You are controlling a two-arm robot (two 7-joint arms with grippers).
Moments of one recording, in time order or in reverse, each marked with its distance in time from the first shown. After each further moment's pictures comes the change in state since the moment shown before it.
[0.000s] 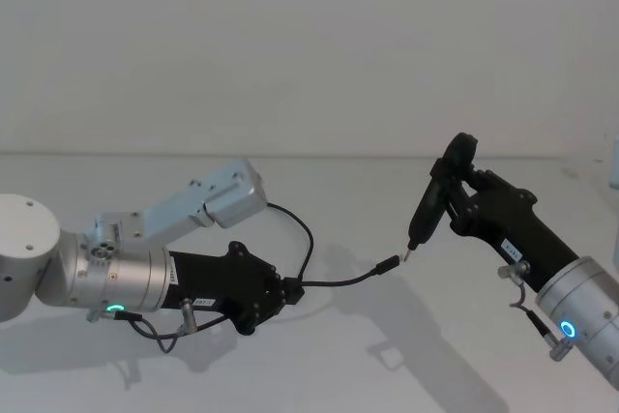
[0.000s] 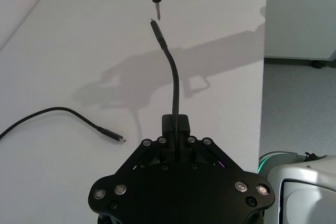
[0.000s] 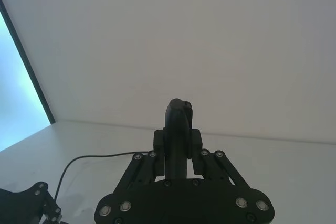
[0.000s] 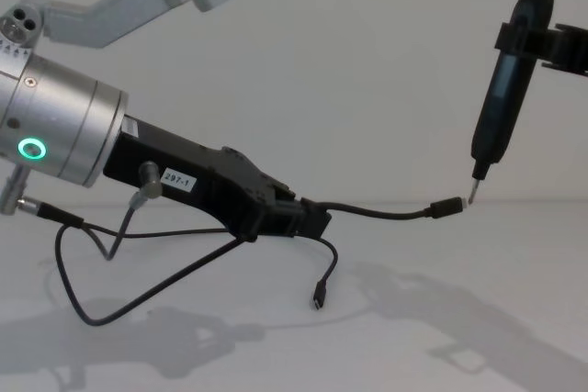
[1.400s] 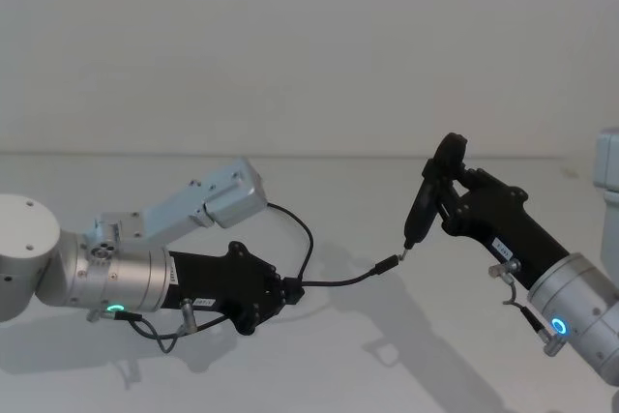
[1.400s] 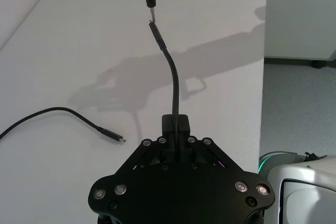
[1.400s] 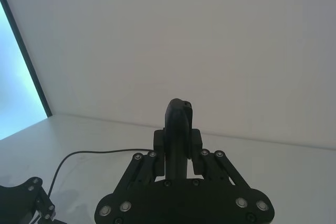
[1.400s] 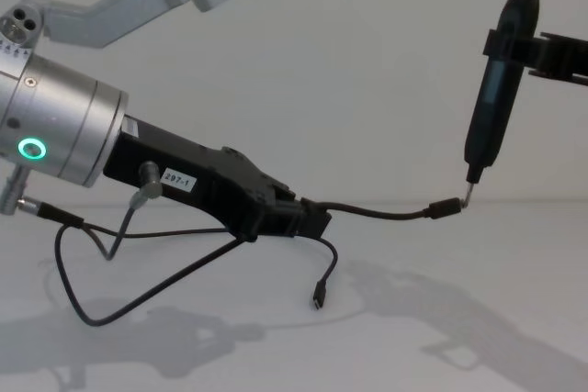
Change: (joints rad) left arm 0.000 0.000 0.000 0.000 0.000 0.000 0.000; right arm 0.028 0.013 -0.030 0.028 -0.028 -0.016 0.003
